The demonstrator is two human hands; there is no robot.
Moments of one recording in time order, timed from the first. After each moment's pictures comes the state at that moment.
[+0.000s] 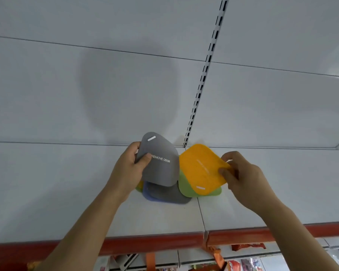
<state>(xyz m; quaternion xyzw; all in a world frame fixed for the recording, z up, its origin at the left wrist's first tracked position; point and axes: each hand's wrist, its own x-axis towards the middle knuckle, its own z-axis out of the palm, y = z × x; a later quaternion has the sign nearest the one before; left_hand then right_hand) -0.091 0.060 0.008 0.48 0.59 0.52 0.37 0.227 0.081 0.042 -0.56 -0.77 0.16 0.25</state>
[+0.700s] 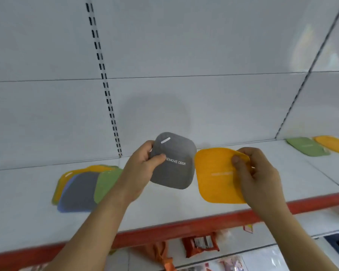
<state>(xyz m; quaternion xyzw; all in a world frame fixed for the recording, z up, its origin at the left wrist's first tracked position) 0.167 0.083 0.066 0.53 0.48 0.53 0.45 0.452 0.059 0.070 -0.58 -0.63 0.16 0.49</state>
